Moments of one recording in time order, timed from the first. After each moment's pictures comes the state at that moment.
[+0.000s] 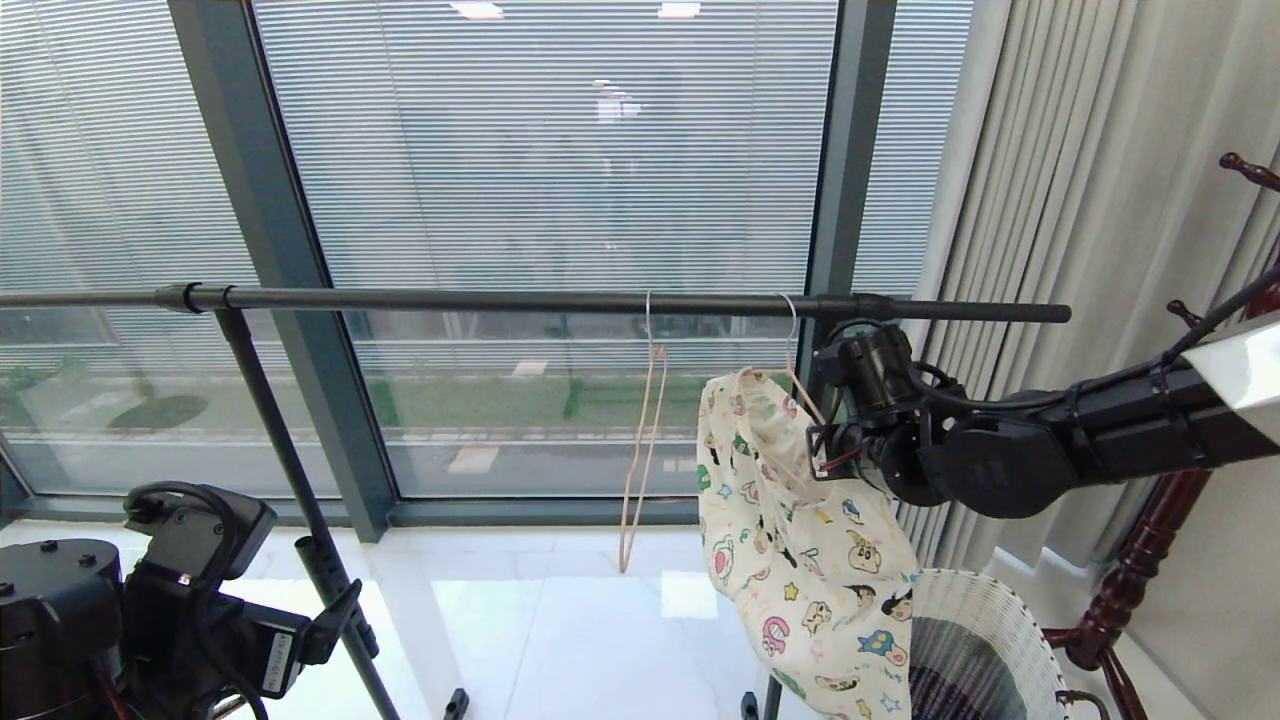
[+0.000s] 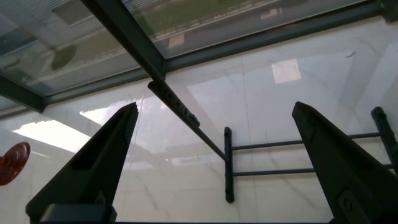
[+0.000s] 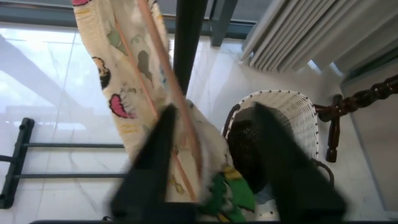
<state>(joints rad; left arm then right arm) -0.20 1.35 -0.11 -0.80 0.30 0.31 0.64 2.02 -1.25 -0.11 -0.53 0.31</state>
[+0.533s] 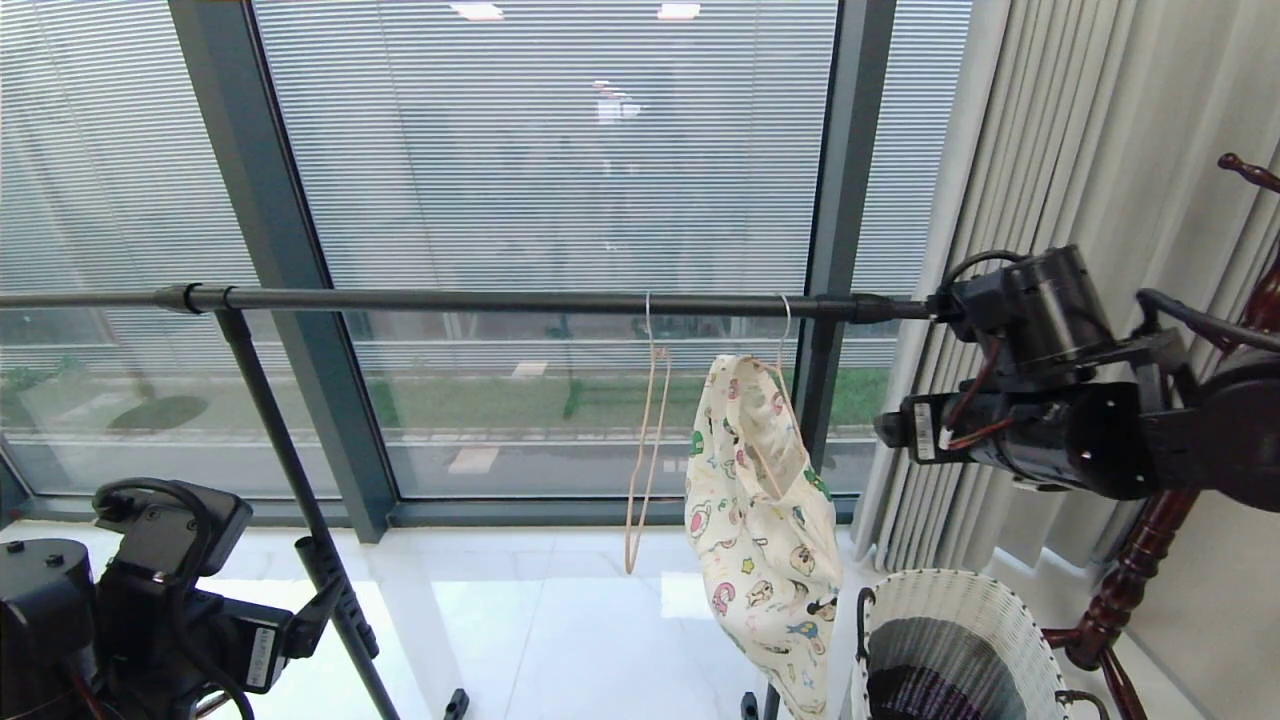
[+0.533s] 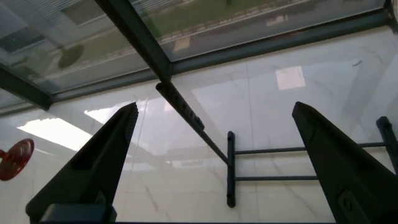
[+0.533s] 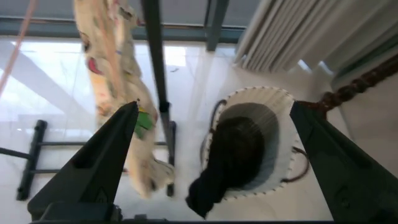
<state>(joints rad) -0.16 1.31 -0.11 -0.80 0.30 0.31 0.63 1.67 -1.12 0.10 -0.55 0.31</state>
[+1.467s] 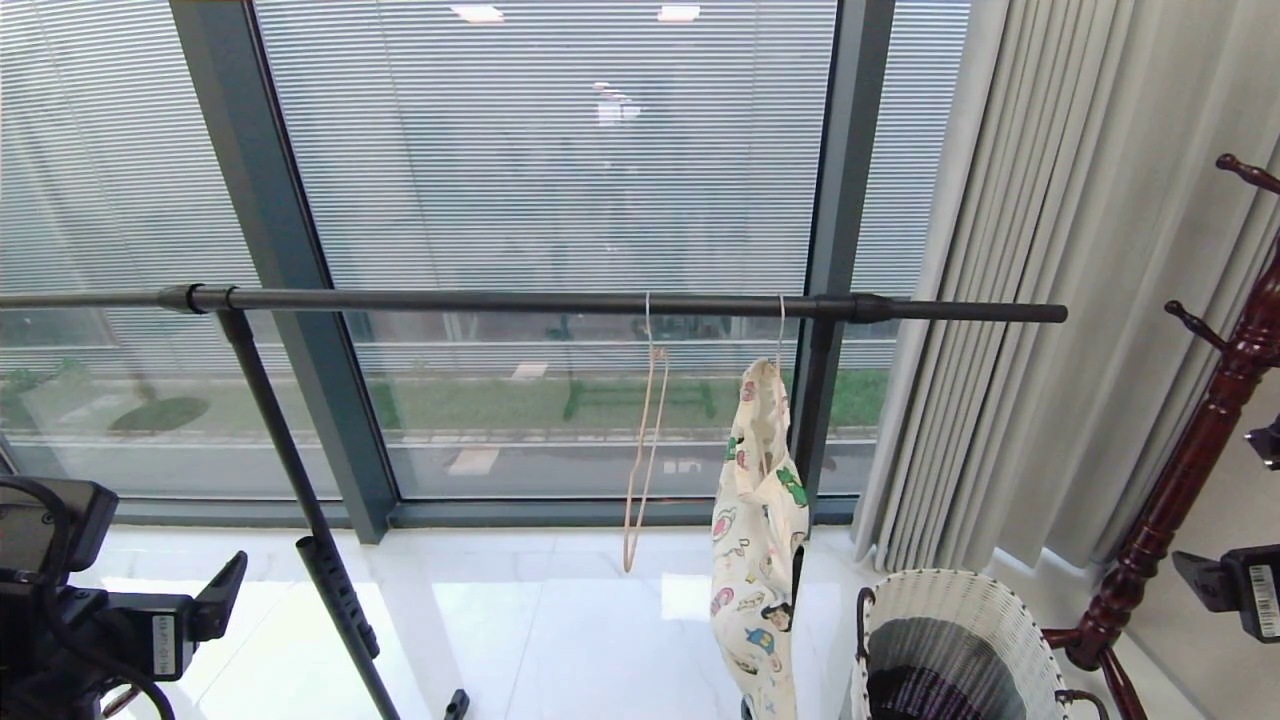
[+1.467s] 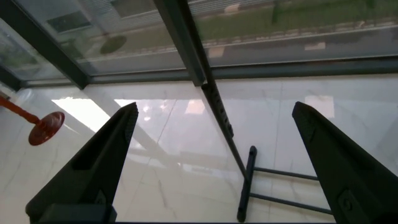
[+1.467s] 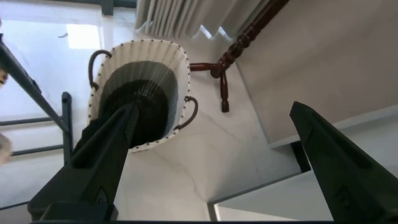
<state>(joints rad) 0.02 1.18 -0.09 -0.80 0.30 0.31 0.35 1.13 -0.59 0.10 -0.63 0.06</state>
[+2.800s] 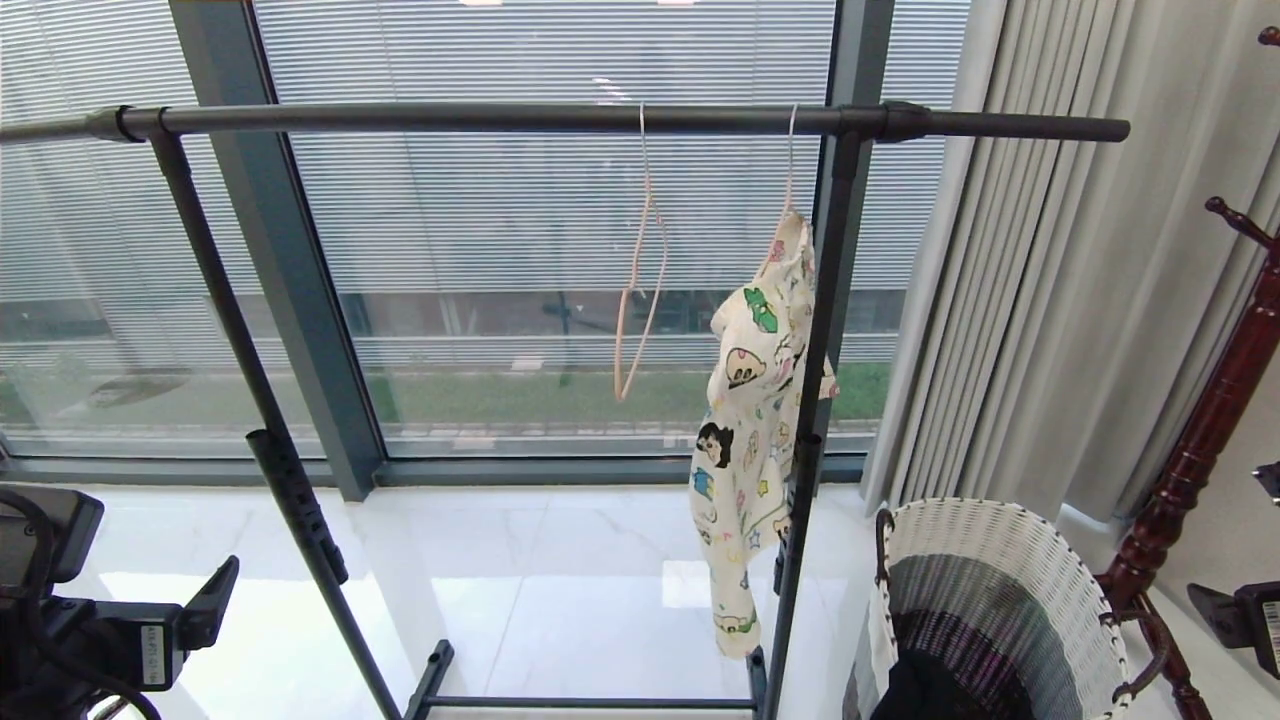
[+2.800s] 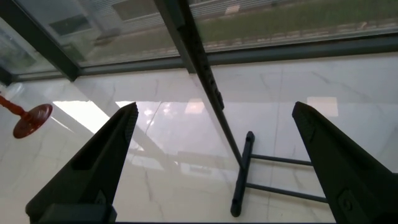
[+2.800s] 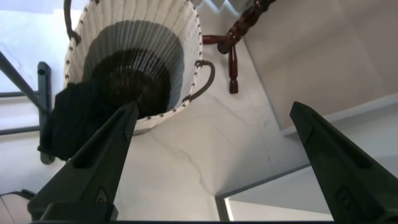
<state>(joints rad) 0.02 1.14 -0.07 -0.80 0.31 0.32 0.34 1.10 -0.53 0.11 -0.64 0.05</state>
